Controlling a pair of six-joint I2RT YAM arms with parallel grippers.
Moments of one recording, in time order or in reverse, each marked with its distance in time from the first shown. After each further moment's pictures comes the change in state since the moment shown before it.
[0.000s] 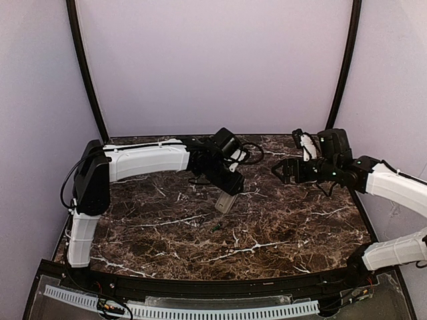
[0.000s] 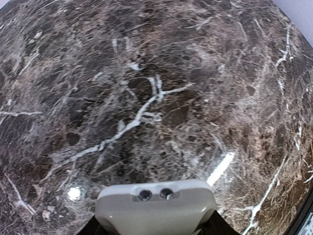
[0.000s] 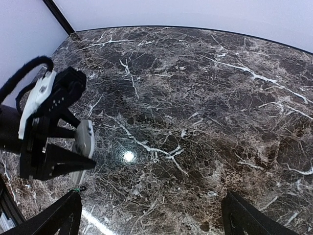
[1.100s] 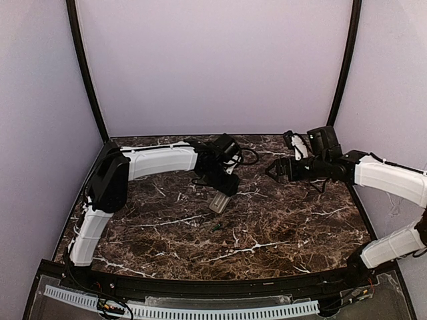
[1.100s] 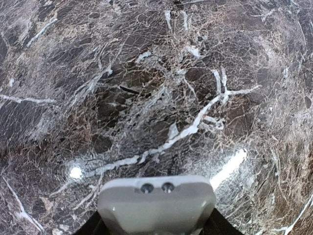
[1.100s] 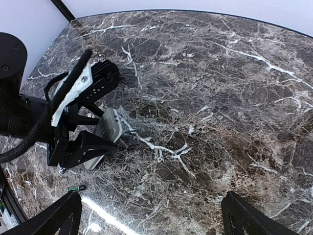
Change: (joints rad) left arm 0.077 0.164 0.126 -0.073 -0.037 -0.022; right arm -0.021 0.143 0.064 0.003 -0.071 -0.005
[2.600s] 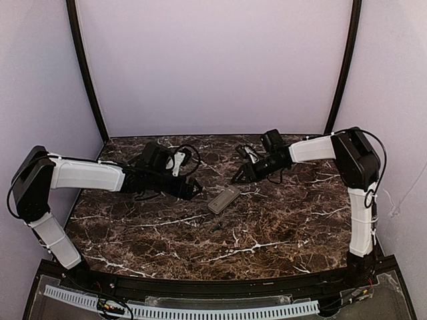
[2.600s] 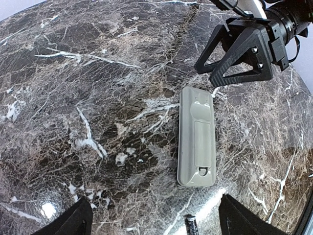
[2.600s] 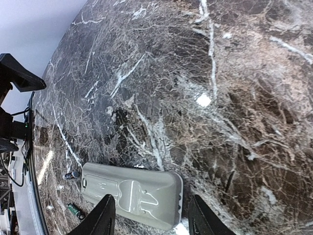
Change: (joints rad) left arm 0.181 -0.678 -1.019 0.691 0.157 -0.016; right arm -0.026 0.861 0.553 0.021 -0.547 -0.193
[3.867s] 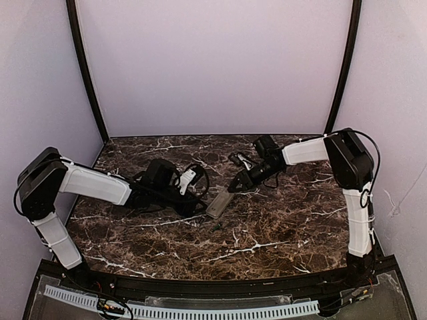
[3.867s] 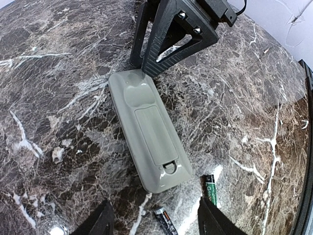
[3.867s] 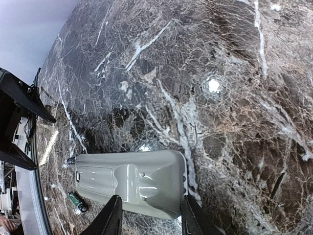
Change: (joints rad) left arm -0.069 0.047 -0.122 0.190 0.142 0.151; right arm 0.051 0.060 0.047 -0.107 -0.056 -0.087
